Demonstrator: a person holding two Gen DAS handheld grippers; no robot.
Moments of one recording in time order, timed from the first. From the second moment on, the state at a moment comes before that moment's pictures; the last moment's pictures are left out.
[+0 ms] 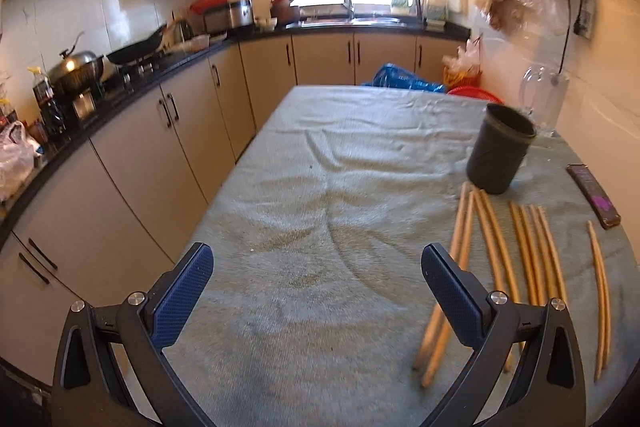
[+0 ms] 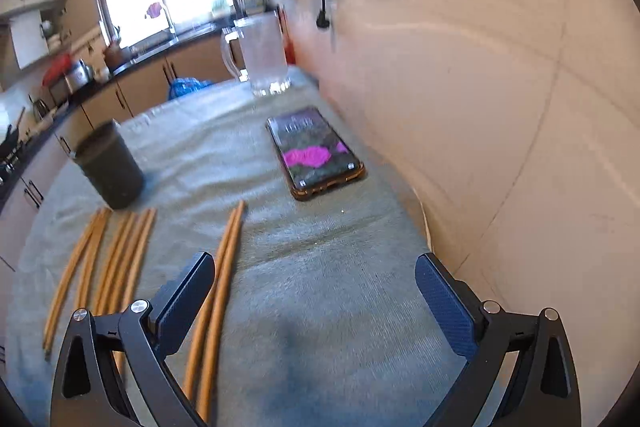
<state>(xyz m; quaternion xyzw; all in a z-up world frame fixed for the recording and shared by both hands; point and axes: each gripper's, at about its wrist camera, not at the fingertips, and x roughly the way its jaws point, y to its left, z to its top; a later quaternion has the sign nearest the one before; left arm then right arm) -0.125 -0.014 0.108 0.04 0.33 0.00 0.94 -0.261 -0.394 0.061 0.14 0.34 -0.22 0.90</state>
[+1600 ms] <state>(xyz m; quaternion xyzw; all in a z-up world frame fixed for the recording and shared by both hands) -0.173 -0.027 0.124 0.05 0.28 0.01 0.96 -0.297 -0.296 0.099 0.04 0.23 -0.21 0.95</state>
